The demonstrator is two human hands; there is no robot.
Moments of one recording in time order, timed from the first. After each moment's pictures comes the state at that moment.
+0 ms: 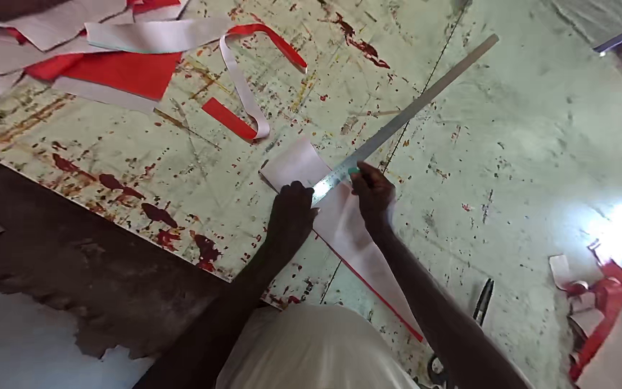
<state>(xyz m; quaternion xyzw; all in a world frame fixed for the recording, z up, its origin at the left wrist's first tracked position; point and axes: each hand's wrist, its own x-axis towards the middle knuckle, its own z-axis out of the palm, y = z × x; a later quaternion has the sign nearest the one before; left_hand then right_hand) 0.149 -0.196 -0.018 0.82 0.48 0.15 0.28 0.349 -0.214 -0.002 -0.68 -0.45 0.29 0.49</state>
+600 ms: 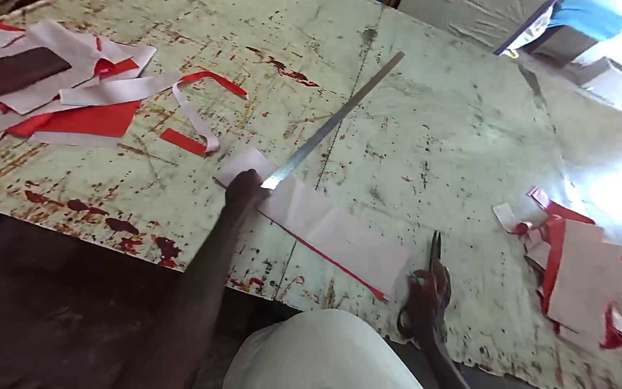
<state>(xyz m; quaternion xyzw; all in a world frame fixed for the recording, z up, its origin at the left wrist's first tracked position) 0.184 -0.161 -0.001 0.76 0.58 -0.03 0.31 0.461 -0.596 -0.044 -0.88 -0.40 -0.06 0.24</state>
